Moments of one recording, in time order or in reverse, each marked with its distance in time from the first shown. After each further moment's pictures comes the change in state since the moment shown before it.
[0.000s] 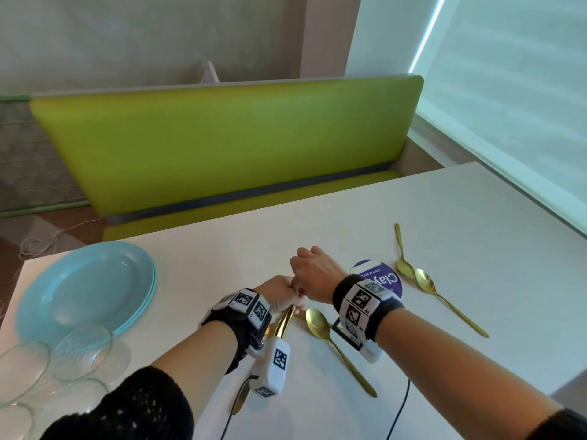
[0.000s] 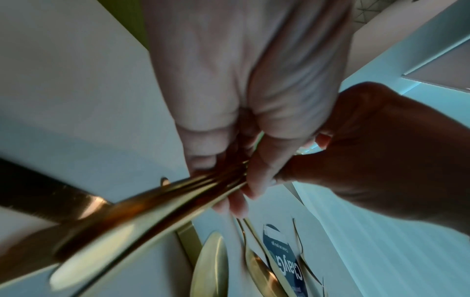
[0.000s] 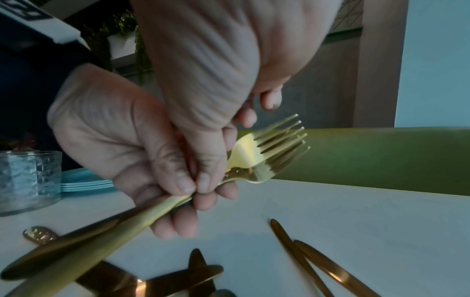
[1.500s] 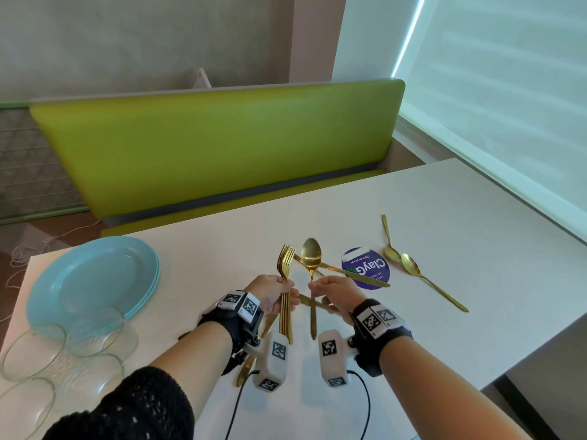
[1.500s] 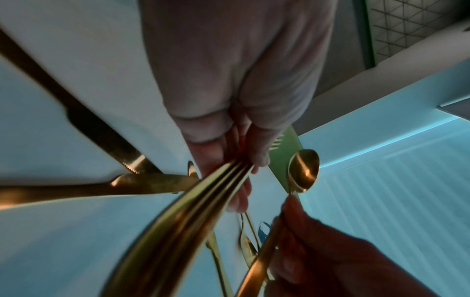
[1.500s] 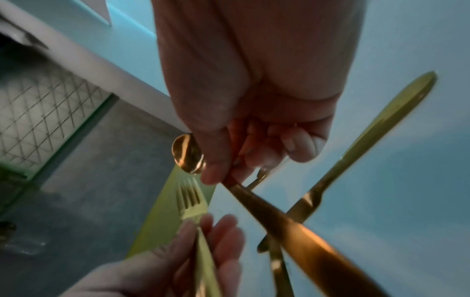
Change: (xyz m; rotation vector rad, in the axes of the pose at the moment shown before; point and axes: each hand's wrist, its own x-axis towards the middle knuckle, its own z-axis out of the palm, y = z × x) left_hand -0.030 -0.017 0.019 -0.513 0.168 -0.130; right_hand -0.059 -0.030 0.054 1.731 0.120 0.936
